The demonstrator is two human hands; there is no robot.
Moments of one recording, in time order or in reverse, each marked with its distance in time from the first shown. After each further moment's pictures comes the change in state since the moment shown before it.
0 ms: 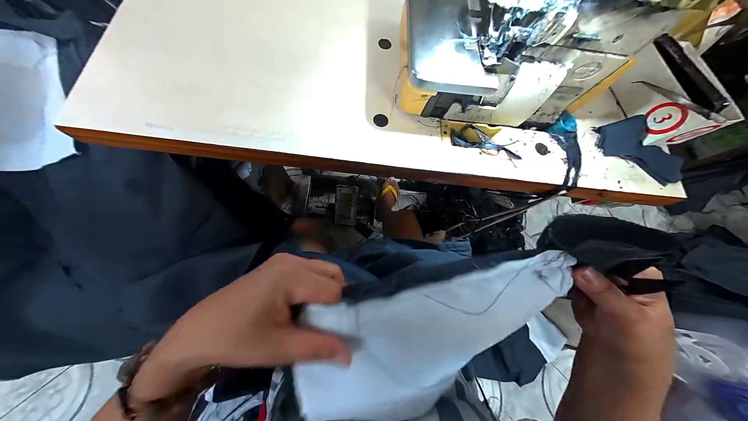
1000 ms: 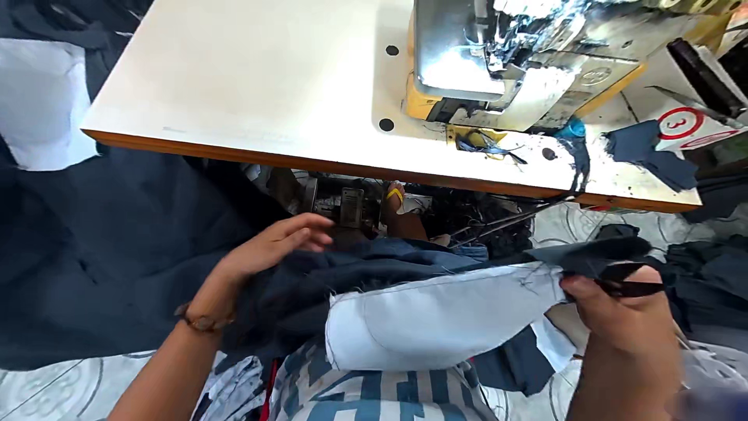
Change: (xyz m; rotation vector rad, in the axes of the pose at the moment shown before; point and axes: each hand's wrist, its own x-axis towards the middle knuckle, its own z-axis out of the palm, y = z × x) left_hand -0.028 -0.108 -0.025 -0.055 0.098 -0.442; right_hand 0.010 0.003 -0.008 -0.132 -0.175 -0.085
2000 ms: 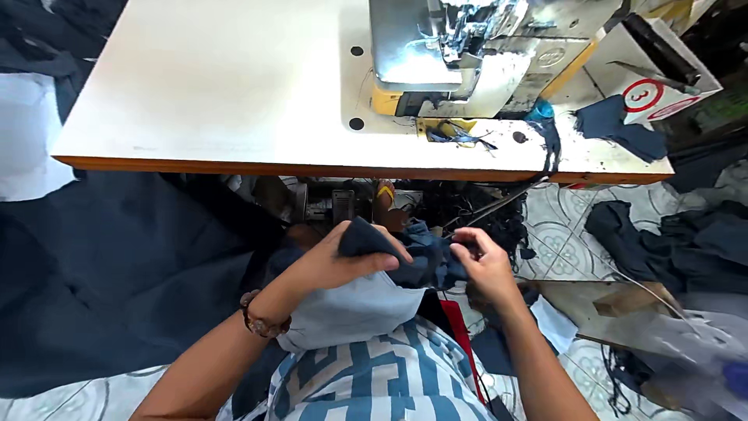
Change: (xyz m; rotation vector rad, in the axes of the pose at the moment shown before) left_hand 0.069 0.078 0.091 -0.232 -0.109 0.477; right_hand -0.030 0.094 0.046 -0.447 0.090 0.434
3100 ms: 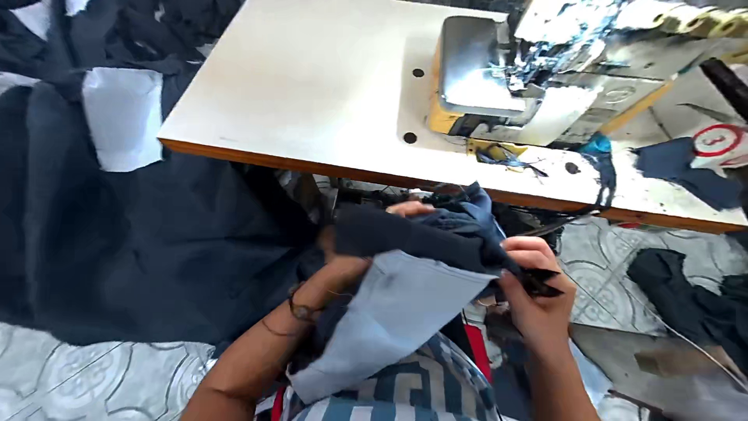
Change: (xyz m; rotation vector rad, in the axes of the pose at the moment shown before) left_hand -0.043 0.043 0.013 -0.104 0.448 -0.336; right_hand -0.001 -0.072 0.002 0.405 0.130 -0.547
